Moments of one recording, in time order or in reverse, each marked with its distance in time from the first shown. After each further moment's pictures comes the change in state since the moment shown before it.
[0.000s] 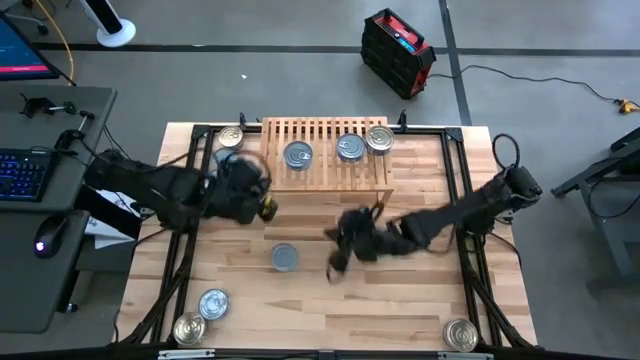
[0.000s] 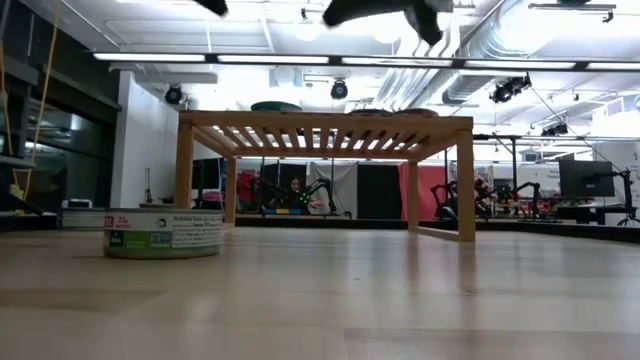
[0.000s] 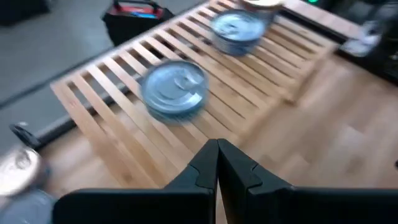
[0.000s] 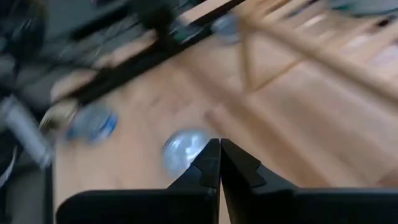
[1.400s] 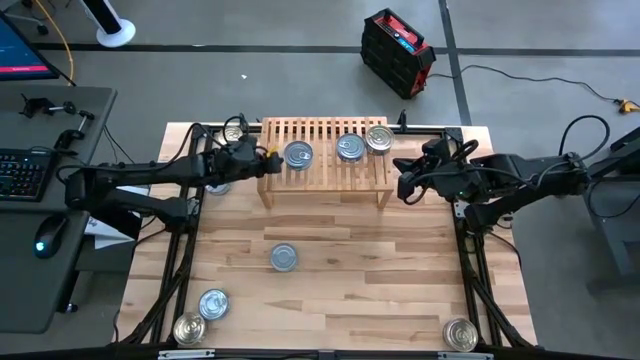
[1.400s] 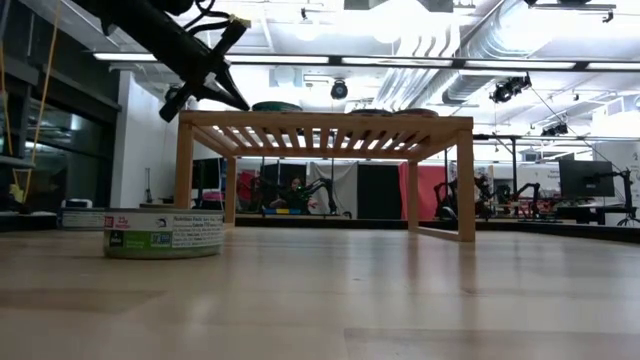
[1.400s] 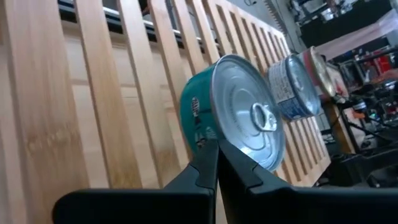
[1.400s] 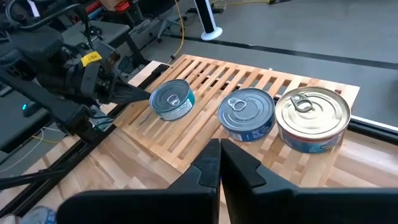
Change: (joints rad) left arm 0.542 -0.212 -0.651 0.898 0.520 -0.247; right arm -0.125 -0.545 0.000 -0.547 0.204 0.120
